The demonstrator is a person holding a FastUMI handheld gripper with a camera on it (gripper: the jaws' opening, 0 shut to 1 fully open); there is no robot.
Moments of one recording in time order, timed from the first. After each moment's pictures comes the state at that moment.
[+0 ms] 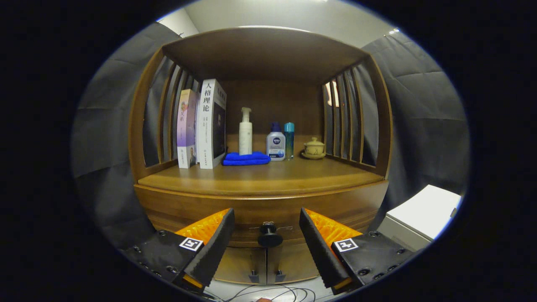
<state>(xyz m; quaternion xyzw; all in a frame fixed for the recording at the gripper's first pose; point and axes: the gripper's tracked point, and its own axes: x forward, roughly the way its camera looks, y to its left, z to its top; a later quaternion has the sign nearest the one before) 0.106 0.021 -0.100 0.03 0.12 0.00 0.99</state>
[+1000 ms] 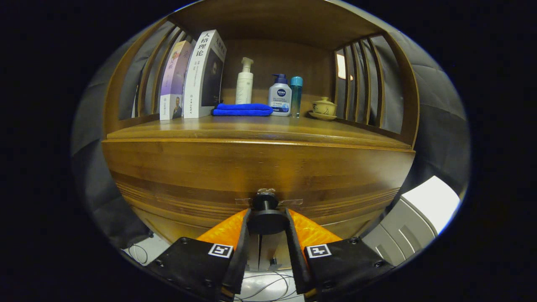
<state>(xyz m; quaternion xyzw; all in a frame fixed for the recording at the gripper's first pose) 0.134 0.020 -0.181 0.01 0.21 0.00 0.98</state>
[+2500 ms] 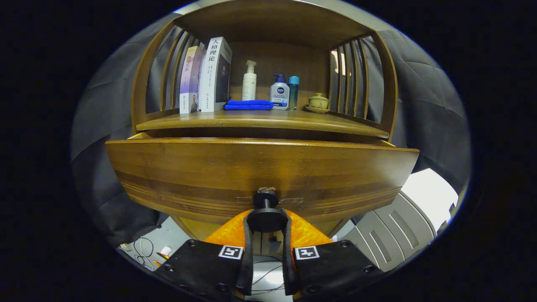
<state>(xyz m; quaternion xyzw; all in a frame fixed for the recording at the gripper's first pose) 0.045 0.017 -0.175 0.00 0.24 0.01 0.97</state>
